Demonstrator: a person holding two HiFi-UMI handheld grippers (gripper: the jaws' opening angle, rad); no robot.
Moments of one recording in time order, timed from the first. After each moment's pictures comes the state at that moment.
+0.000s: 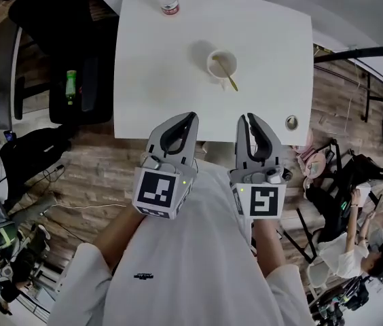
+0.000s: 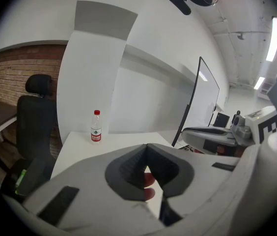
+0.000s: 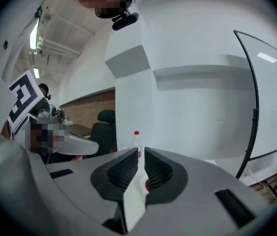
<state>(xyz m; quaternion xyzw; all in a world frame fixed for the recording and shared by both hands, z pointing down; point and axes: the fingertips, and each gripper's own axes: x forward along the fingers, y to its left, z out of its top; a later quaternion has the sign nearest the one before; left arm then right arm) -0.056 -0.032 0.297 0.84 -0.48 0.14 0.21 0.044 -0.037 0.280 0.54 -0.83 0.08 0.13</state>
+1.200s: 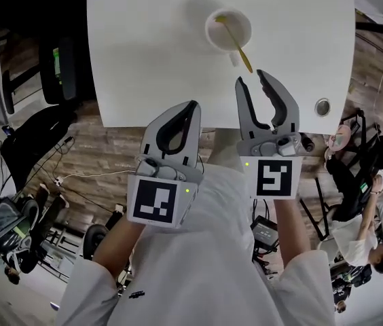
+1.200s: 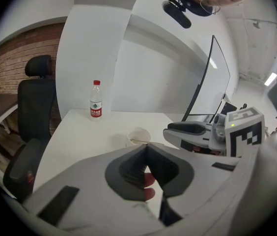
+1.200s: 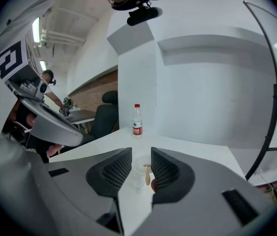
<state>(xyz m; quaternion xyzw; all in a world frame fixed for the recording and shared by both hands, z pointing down) -0.034 -0.047 0.408 0.80 -0.47 0.23 0.29 0.048 -0.098 0.416 0.47 -0.85 0.09 0.20</state>
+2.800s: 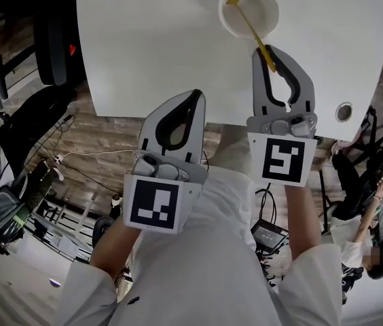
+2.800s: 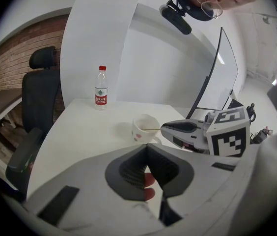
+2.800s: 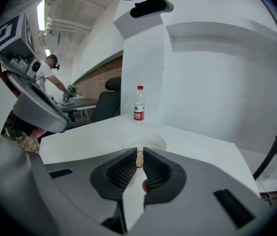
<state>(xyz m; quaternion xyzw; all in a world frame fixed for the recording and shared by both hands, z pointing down) -0.038 -0.054 0.462 0.78 -0.48 0.26 0.31 0.048 -0.126 0.496 0.45 -0.85 0.09 0.27</state>
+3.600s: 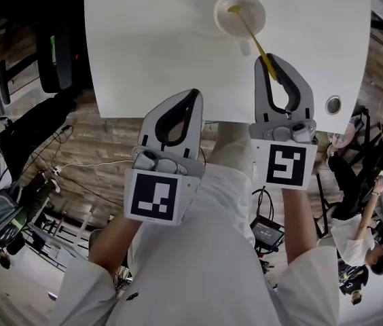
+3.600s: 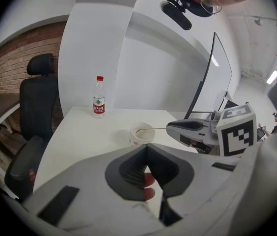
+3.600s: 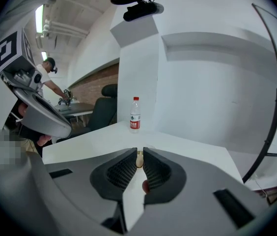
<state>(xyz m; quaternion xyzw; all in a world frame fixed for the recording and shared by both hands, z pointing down) -0.039 -0.047 0.432 0.79 -0.48 0.25 0.29 0.060 -0.112 0.449 0.47 -0.84 0.08 0.24</state>
